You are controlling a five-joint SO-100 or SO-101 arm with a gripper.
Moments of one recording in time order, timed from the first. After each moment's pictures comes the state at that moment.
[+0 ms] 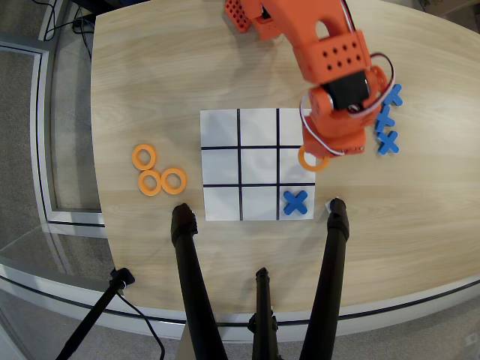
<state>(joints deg) -23.2 101.6 118.9 43.9 -70.8</state>
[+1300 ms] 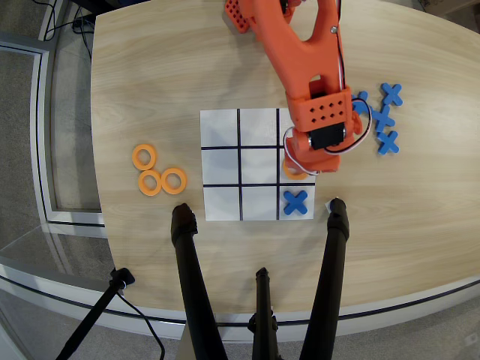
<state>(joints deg) -16.3 86.7 112.7 40.3 -73.3</state>
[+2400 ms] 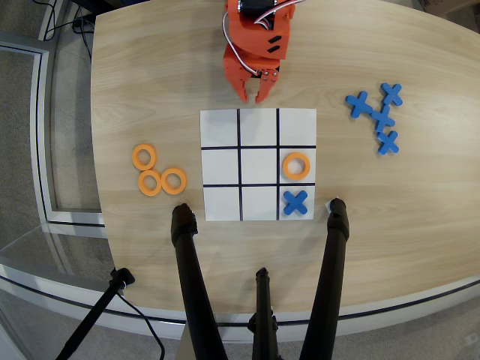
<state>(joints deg) 5.0 184.7 179.2 60.6 -88.0</state>
